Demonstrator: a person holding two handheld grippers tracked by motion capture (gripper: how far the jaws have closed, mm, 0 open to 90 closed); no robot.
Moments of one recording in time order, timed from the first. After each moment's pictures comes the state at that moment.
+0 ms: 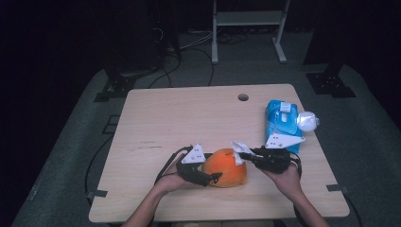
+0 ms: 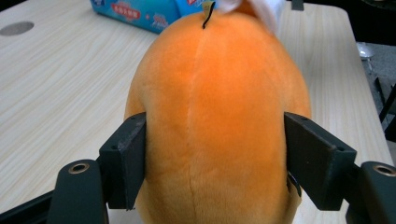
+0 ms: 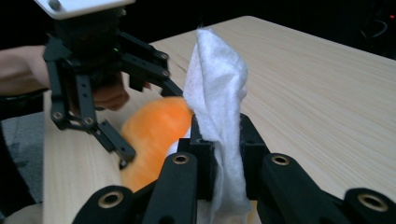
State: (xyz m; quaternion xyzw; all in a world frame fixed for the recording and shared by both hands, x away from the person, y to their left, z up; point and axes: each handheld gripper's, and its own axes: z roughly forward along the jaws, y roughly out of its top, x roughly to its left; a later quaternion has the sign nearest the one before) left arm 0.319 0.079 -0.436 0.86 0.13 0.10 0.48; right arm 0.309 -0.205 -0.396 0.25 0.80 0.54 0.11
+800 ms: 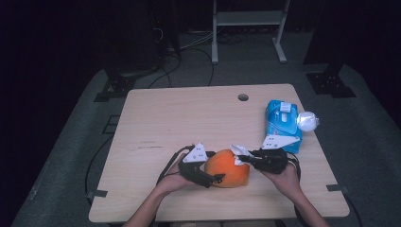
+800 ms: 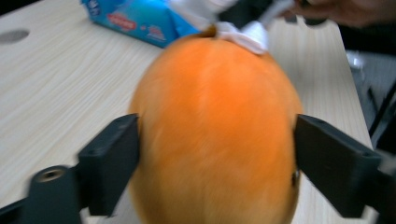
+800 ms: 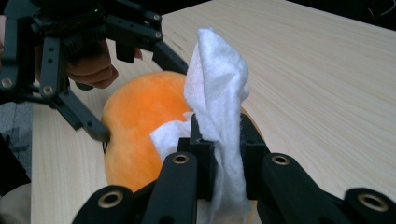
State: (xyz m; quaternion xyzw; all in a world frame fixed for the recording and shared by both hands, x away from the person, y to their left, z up) left arm 0.326 0.078 -0.434 0.85 0.17 0.07 0.50; right arm 0.318 -0.207 -0.412 0.26 0.81 0.51 0.10
